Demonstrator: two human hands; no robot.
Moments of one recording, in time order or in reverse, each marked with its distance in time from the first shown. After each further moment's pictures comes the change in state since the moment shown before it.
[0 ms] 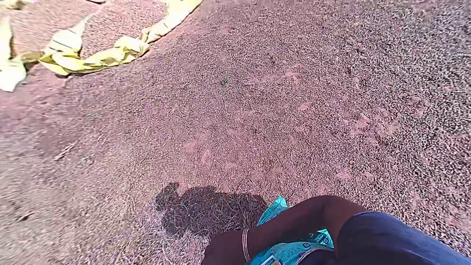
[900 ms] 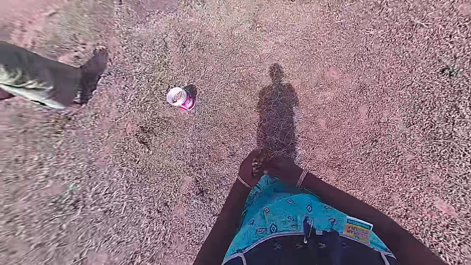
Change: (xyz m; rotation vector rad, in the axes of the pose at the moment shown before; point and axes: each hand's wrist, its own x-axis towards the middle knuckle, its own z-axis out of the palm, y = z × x) left_hand -0.001 -0.018 -0.200 -0.431 0.334 0.268; right_hand 0.091 -0.009 0.064 0.114 -0.835 0.216
